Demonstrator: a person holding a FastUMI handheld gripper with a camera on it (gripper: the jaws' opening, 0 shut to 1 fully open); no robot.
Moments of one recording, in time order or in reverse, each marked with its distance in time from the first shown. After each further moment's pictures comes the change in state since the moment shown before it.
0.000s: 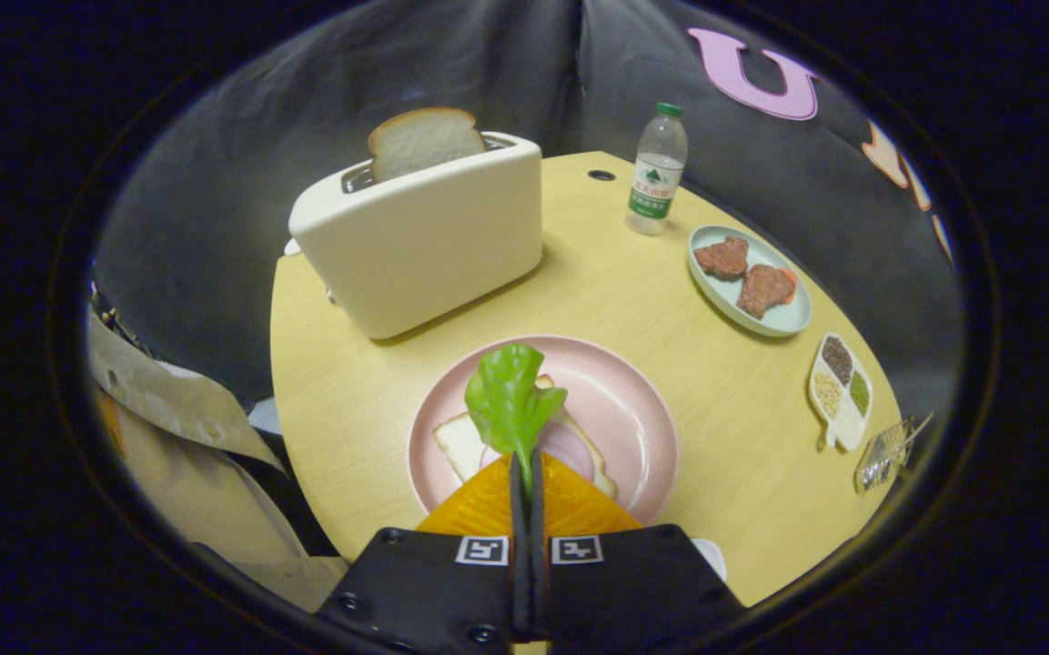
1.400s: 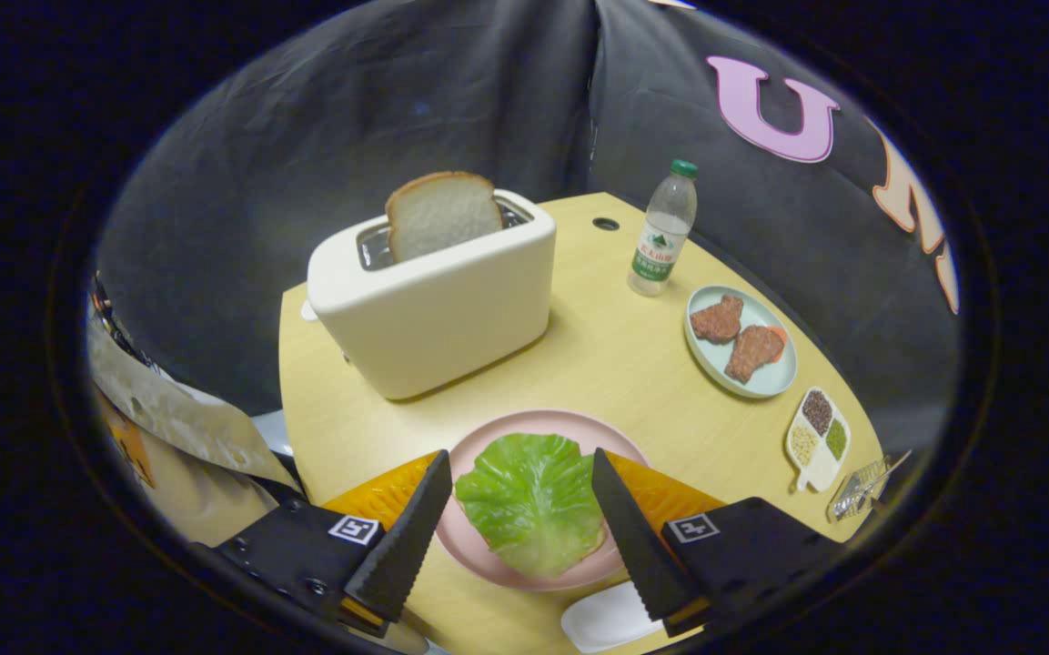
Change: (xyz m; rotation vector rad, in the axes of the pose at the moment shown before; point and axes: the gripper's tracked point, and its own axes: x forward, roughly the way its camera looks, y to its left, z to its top) arm -0.036 0.010 0.075 -0.031 -0.116 -0.039
